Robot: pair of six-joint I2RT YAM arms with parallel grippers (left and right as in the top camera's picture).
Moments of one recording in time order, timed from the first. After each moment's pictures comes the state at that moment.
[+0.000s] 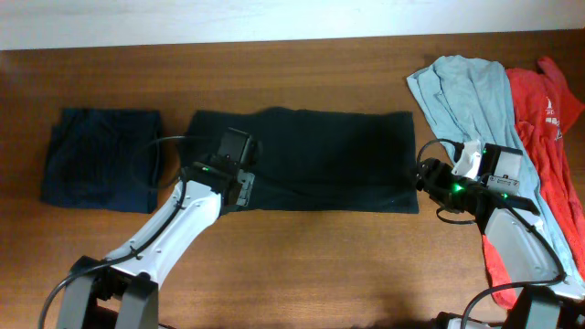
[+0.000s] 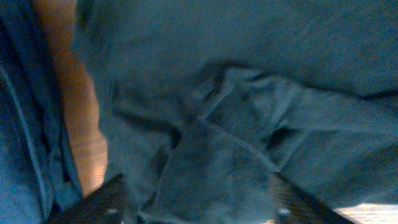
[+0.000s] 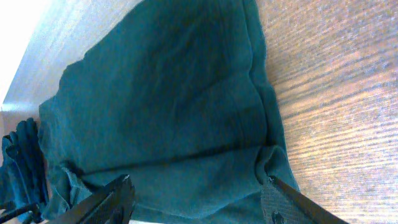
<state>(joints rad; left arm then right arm) -0.39 1.61 1.01 -0.62 -0.36 -0.06 -0.28 1.40 0.71 -0.32 -0.57 0.39</state>
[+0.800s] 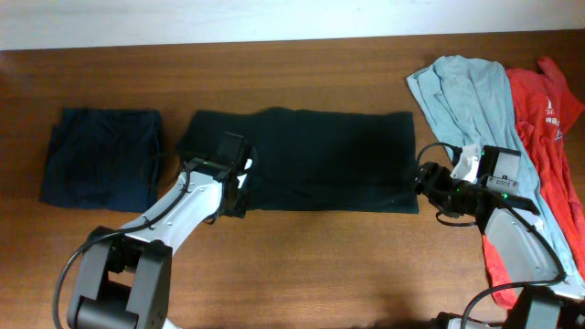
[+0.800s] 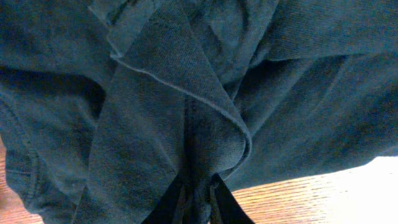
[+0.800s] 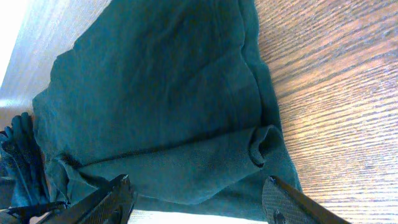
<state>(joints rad) -0.35 1.73 1.01 -0.69 -0.16 -0.02 -0.28 1.40 0.71 -0.37 -0.57 0.38</state>
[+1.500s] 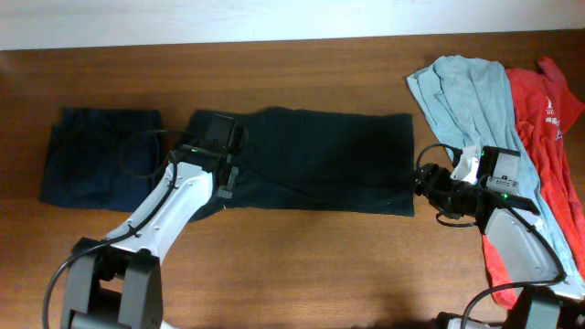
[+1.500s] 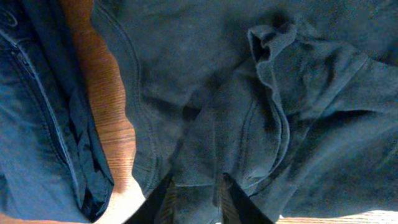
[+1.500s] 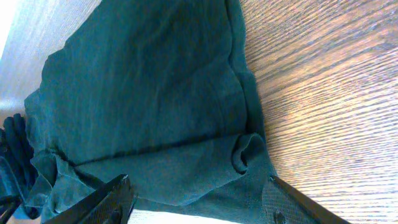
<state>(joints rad) -0.31 1.69 1.12 -0.74 -0.37 -0.01 -0.28 1.40 0.71 -0.39 -0.55 0.38</state>
